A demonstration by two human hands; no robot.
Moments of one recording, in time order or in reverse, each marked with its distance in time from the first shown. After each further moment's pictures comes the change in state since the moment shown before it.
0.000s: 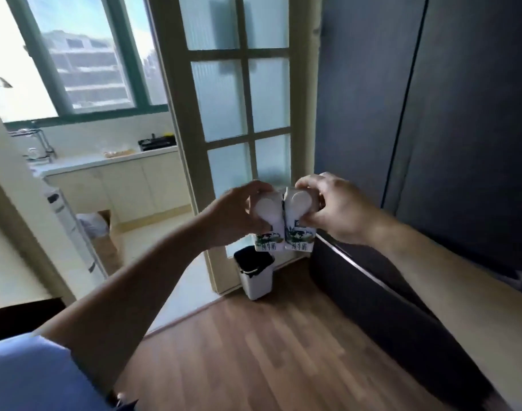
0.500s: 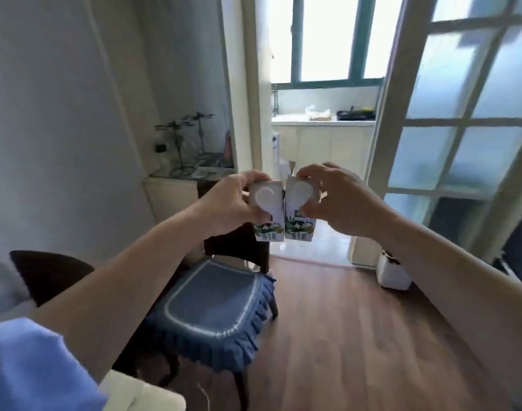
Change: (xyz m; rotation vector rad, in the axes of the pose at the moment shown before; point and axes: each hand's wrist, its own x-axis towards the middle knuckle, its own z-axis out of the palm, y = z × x) left_hand -0.360 0.097 -0.050 0.071 0.496 -0.542; right_hand -0.158 -0.189 0.044 0.232 -0.370 -0.642
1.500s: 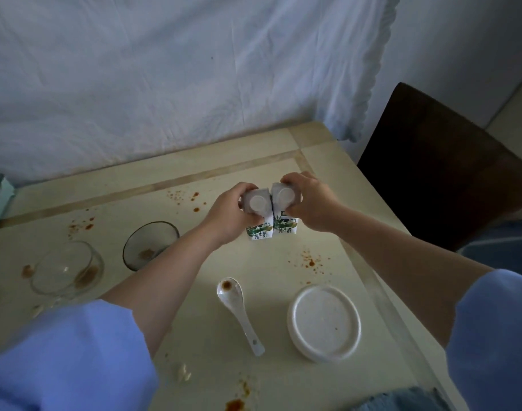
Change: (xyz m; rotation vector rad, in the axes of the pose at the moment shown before) left_hand -0.518 -0.439 -0.239 -0.004 0.856 -0.980; right_hand -0.002 -0.478 0.617 0.304 -0.870 -0.586
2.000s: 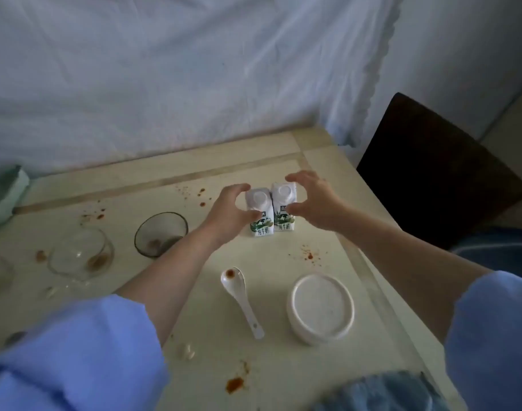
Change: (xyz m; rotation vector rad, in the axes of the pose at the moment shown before) left_hand -0.027 -0.006 -0.001 -0.045 0.061 -0.103; right_hand -0.022 -0.005 -0.003 0.048 -0.032 0.002
